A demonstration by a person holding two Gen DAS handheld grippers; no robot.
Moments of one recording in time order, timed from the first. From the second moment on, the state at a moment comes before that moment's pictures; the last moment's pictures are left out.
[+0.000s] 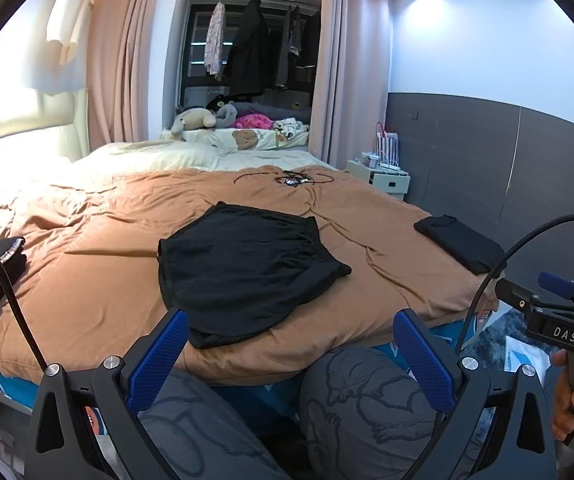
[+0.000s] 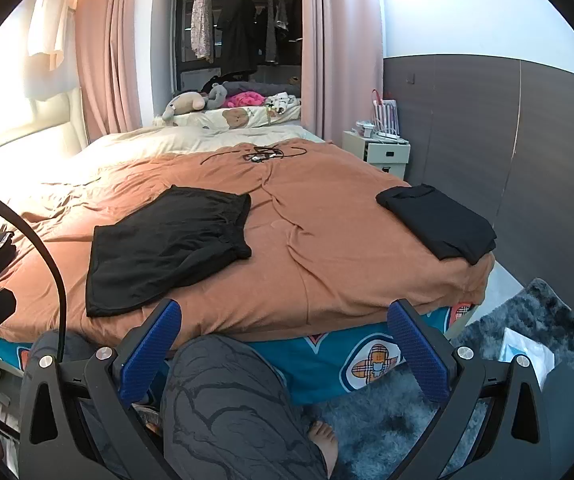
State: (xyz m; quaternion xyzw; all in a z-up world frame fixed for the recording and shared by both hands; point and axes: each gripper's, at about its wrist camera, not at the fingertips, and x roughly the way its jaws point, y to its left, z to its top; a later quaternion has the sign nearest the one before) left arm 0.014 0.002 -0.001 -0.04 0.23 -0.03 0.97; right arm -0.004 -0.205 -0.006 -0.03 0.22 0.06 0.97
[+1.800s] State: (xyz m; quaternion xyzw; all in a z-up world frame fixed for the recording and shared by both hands) left arm 0.082 0.044 -0.020 -0.05 0.31 0.02 0.95; right arm 0.072 -0.221 0.007 -0.04 0.23 0.16 0.96
